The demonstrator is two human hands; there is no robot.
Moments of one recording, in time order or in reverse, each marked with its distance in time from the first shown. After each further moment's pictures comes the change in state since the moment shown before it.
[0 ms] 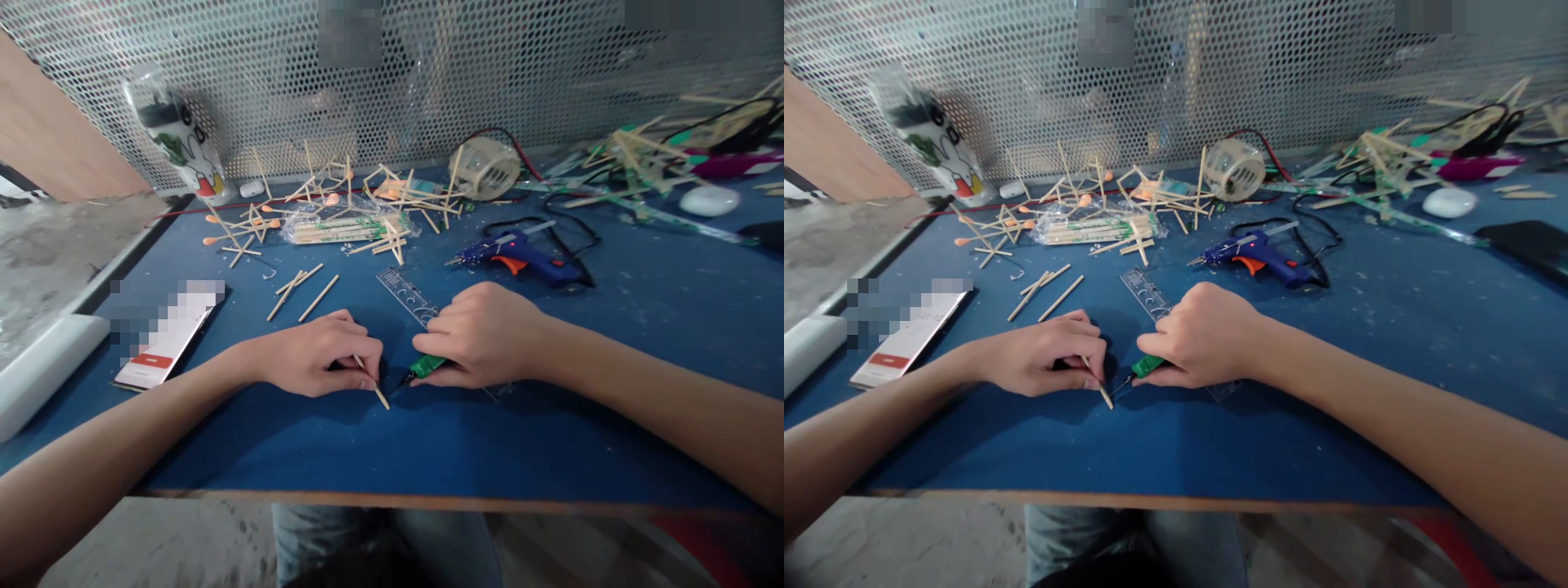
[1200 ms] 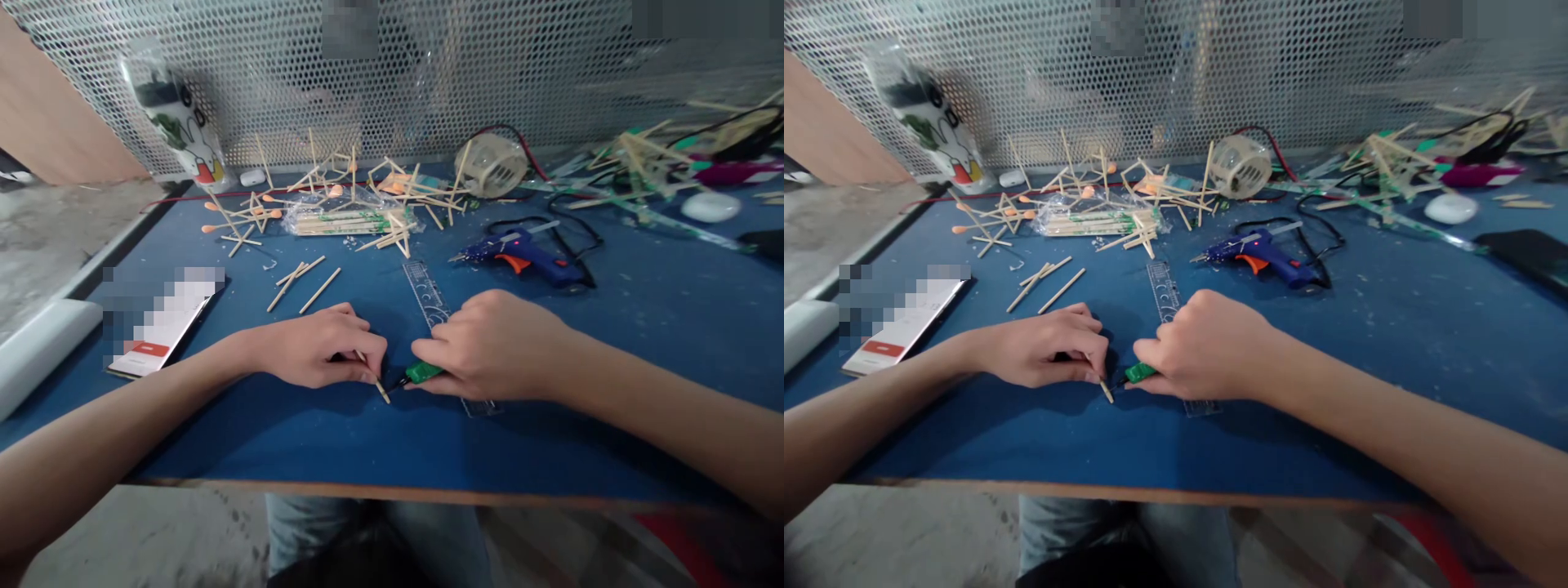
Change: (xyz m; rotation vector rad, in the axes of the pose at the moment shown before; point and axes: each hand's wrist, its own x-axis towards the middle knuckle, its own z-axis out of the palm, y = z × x) left_hand 0.002 -0.001 0.000 -0.001 -0.036 0.027; right_hand 0.003 -0.023 -0.014 -0.098 -0.075 0.025
